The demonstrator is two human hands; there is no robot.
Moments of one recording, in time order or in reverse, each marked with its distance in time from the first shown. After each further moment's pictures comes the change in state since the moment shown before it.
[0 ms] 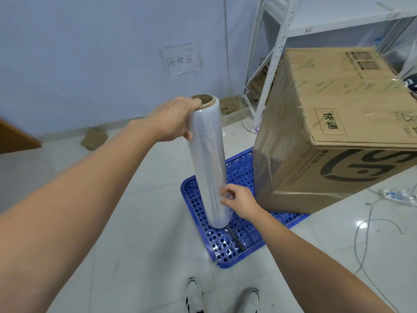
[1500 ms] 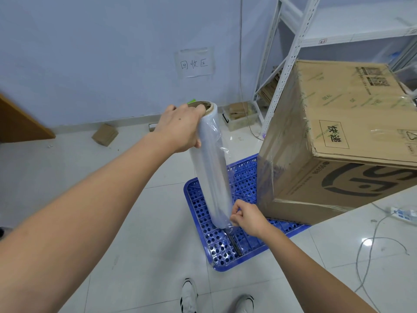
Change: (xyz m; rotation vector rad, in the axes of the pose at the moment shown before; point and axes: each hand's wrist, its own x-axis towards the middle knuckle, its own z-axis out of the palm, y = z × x) left_hand -0.019 0.024 0.005 0.170 0.096 -0.156; right_hand -0.028 0.018 -0.009 -0.101 -0.181 0.149
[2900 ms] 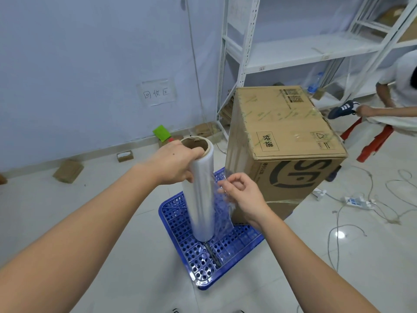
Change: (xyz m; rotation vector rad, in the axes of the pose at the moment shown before) left_hand -0.020 0.062 -0.012 0.049 -0.038 0.468; right_hand -0.107 -0.088 -0.103 0.919 0.383 -0.149
